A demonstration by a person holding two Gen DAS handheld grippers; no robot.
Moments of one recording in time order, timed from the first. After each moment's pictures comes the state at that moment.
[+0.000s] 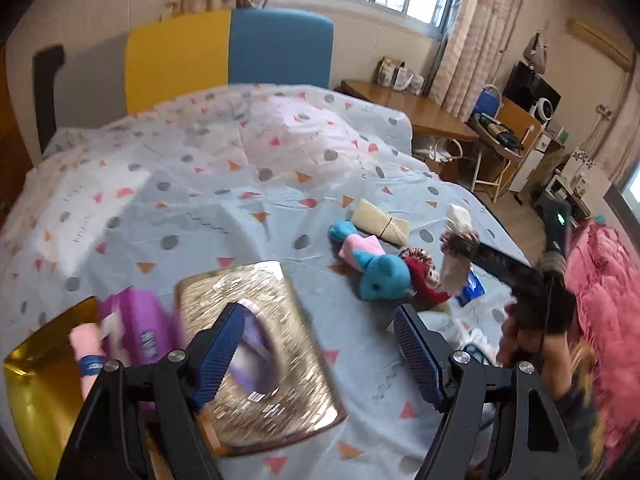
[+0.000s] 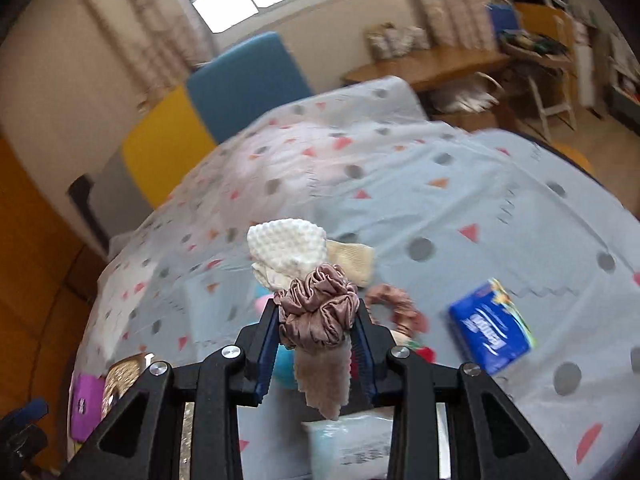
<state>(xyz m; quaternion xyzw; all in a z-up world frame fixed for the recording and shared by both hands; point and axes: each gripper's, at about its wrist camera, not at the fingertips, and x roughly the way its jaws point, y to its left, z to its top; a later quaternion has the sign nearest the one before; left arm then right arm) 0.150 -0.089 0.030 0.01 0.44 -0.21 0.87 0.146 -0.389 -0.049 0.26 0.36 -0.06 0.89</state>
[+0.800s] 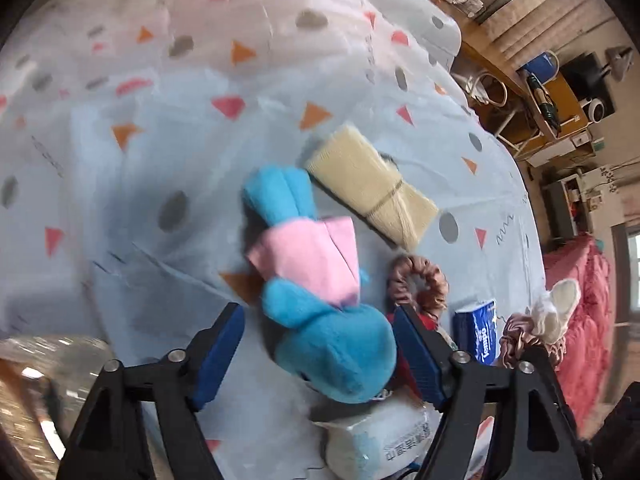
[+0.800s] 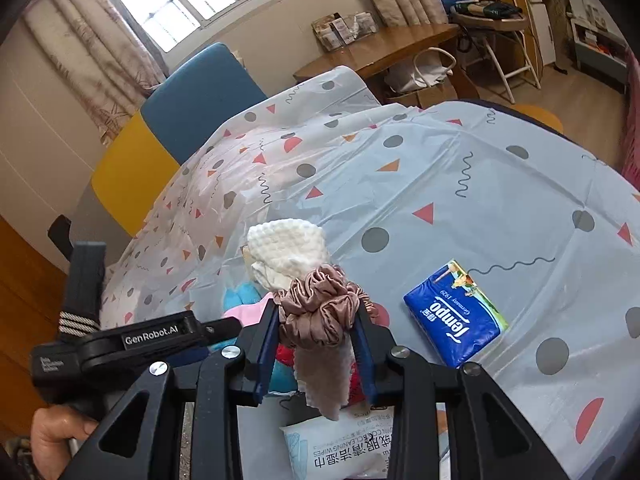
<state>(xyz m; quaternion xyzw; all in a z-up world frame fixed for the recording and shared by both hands) 0.291 -0.227 -0.105 -0.07 0.64 -0.19 0.74 0.142 -0.409 -0.056 0.32 0.36 -0.08 0.87</state>
